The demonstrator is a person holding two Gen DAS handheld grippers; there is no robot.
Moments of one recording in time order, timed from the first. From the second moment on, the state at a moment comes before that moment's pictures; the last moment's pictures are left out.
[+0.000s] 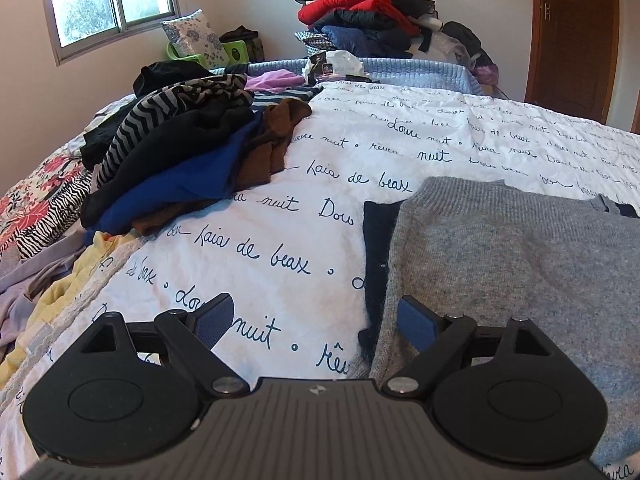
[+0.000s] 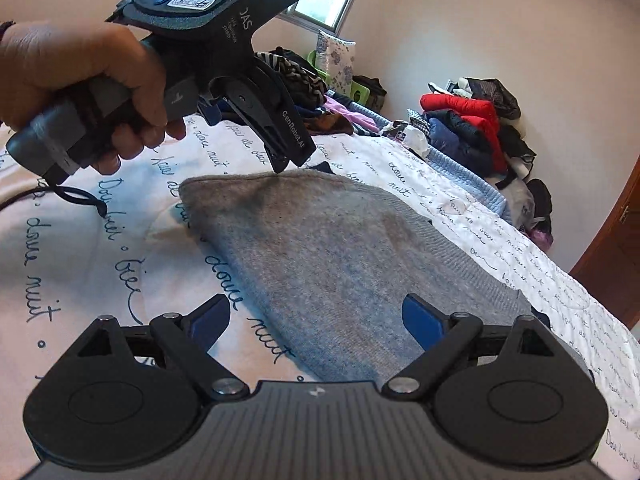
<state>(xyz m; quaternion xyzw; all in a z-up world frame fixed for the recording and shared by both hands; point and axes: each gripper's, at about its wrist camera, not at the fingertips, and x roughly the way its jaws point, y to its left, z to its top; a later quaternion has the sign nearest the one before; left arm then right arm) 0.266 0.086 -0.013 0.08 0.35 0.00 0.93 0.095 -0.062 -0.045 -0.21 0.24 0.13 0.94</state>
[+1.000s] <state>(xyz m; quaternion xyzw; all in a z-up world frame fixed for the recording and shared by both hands) 0.310 0.095 -0.013 0.01 0.39 -0.08 0.92 0.090 -0.057 -0.046 -0.24 0.24 0.10 0.94</state>
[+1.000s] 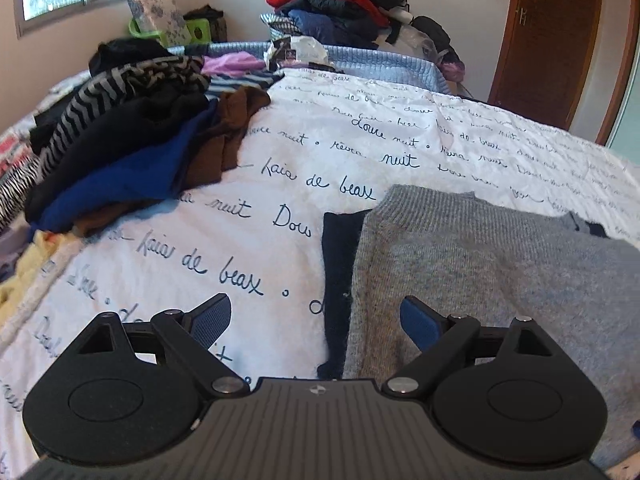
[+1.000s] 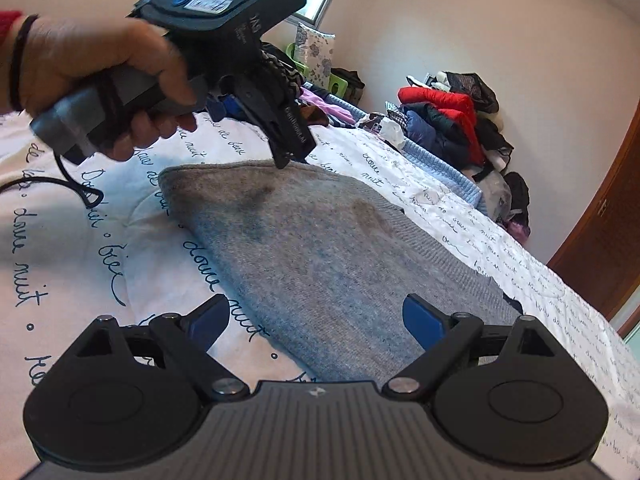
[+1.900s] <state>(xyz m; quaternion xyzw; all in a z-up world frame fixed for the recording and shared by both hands) 0.419 0.091 -0.061 -0.18 0.46 -0.20 0.85 0.146 0.005 -0.080 -0.34 0.19 0.12 0.91</state>
